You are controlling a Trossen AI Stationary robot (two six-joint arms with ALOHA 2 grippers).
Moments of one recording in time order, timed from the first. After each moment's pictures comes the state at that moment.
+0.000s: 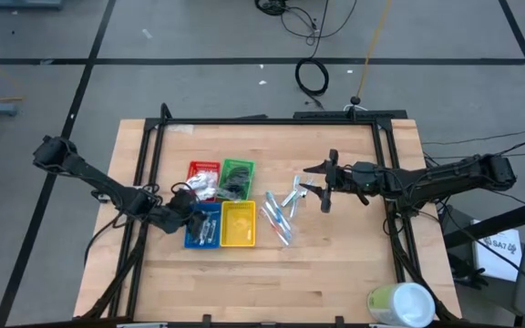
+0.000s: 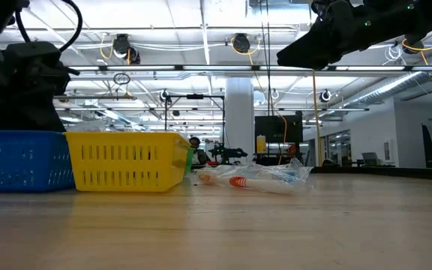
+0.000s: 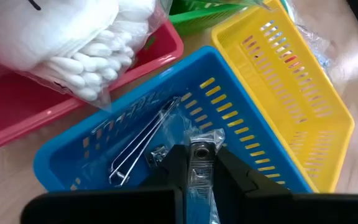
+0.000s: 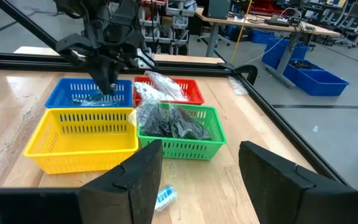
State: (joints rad) left arm -0.47 0.94 0.29 -0.19 -0.45 -1.29; right arm 0.00 1.01 0.50 0.30 0.21 -0.06
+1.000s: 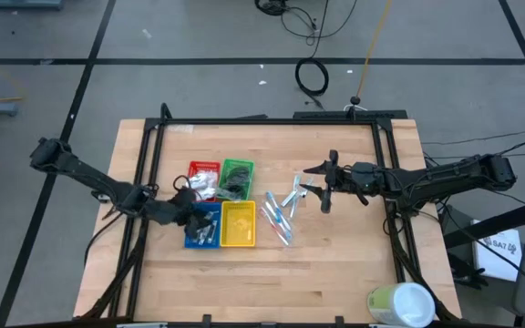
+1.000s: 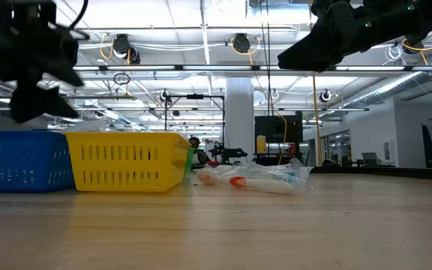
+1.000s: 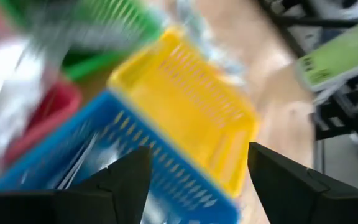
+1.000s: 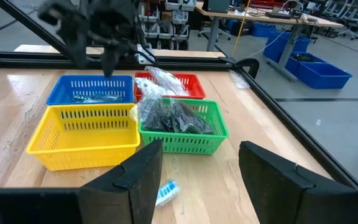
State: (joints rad) left arm -0.42 0.83 0.33 -0.10 -0.34 -1.04; right arm 0.00 1.01 0.50 0.28 0.21 -0.04
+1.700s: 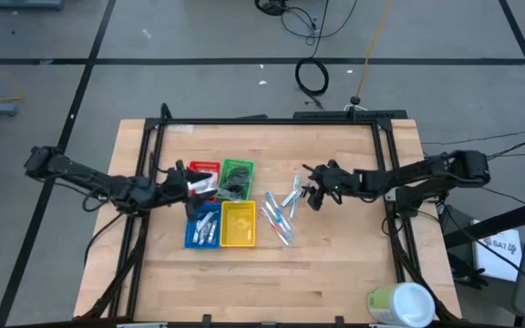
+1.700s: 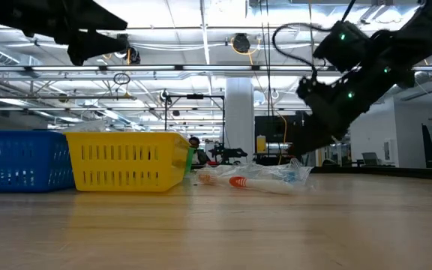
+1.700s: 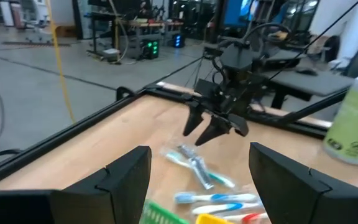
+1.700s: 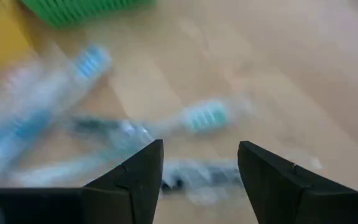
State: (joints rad) left arm -0.28 0.73 0.35 0.30 -0.57 -0.18; right arm -0.13 1.36 0.43 0.22 0.23 0.32
